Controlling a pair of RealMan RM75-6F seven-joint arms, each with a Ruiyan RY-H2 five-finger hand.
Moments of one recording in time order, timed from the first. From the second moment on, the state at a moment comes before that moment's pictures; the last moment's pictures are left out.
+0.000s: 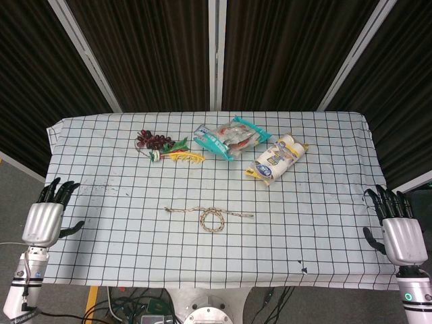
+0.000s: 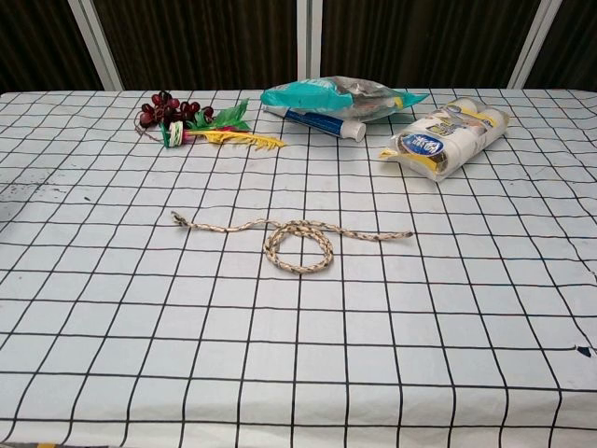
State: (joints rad) left arm -0.23 -1.27 -0.05 -1.58 1.41 1.45 0.17; right arm 0.10 -1.12 0.07 -1.59 -1.52 1.49 -0.08
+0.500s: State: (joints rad) left arm -0.27 -1.27 -0.05 -1.70 1.42 1.35 0.25; right arm 0.11 -1.11 0.08 -1.60 -1.51 1.49 -0.08
